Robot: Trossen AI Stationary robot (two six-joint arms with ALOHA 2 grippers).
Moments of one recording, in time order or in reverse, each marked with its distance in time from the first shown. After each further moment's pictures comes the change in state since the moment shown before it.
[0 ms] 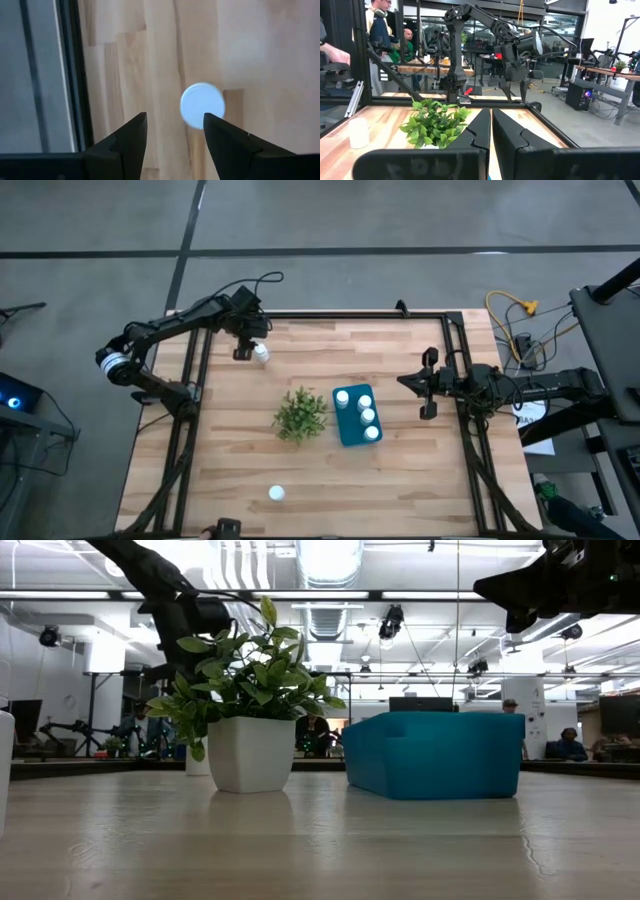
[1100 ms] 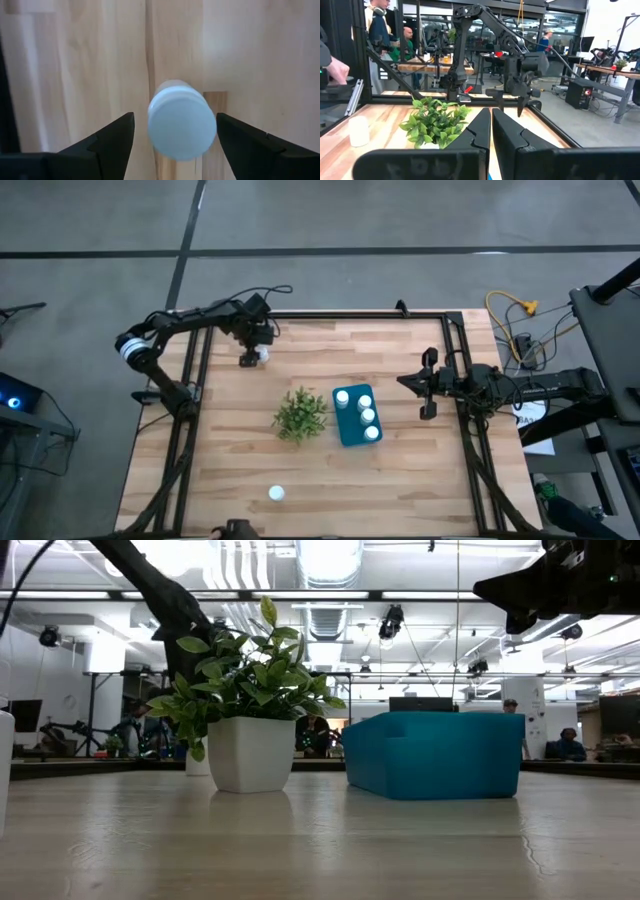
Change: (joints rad) left arm -0.001 0.177 -0.010 0.000 0.057 -0.084; right arm 0.000 0.000 0.000 -0.009 0.000 0.002
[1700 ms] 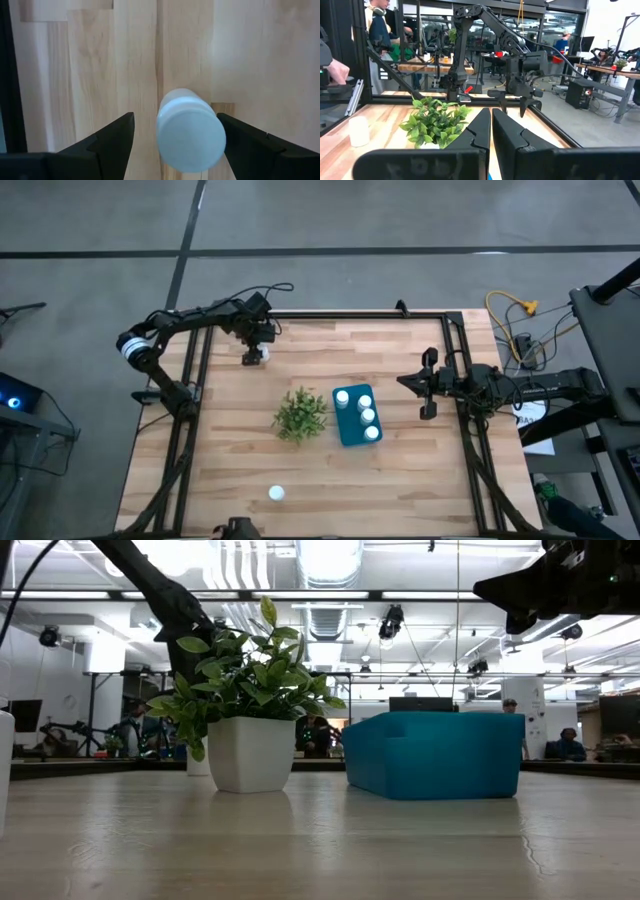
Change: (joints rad) left arm 0.000 0.015 0.012 0.032 0.006 -0.026; right arm 0.000 0.000 0.000 0.000 0.000 0.001
